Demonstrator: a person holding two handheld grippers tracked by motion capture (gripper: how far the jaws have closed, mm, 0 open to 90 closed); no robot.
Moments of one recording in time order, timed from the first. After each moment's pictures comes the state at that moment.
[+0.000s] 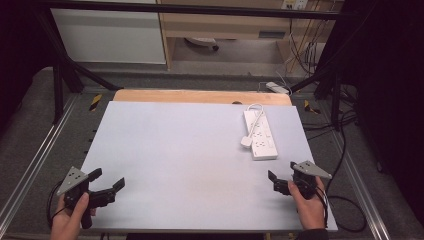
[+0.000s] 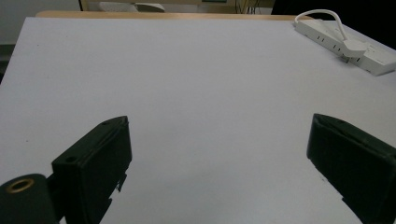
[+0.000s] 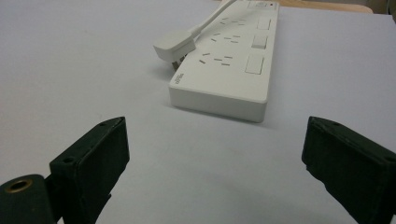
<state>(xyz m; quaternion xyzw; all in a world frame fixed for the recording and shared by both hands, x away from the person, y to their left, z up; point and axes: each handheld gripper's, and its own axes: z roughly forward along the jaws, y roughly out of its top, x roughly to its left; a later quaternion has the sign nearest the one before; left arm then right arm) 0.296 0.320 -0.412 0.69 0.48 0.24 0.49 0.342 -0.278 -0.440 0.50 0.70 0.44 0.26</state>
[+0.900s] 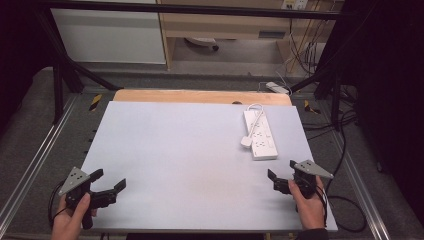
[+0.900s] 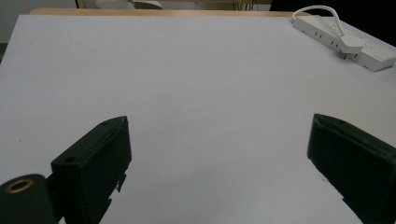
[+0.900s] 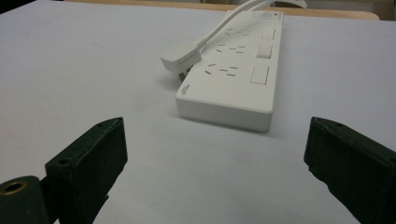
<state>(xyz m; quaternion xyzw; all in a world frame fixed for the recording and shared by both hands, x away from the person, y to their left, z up) 0.296 0.318 -0.413 0.69 0.48 0.23 0.48 0.343 -0.278 -0.437 0.49 0.69 0.46 0.26</state>
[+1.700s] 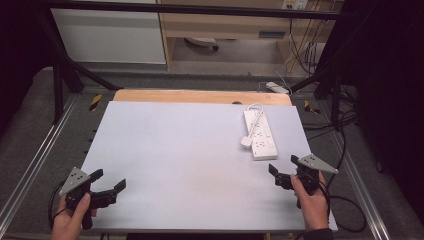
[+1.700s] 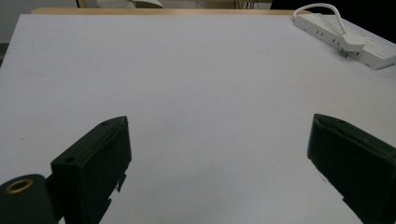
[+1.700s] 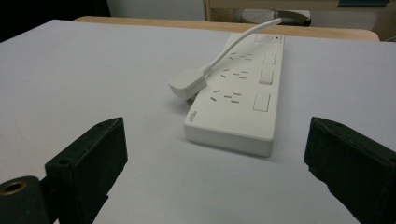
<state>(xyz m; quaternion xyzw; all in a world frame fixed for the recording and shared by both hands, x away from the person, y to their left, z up) 0.295 0.318 -0.414 0.69 0.48 0.24 0.48 0.349 -0.277 -0.413 0.49 0.69 0.48 0.25</state>
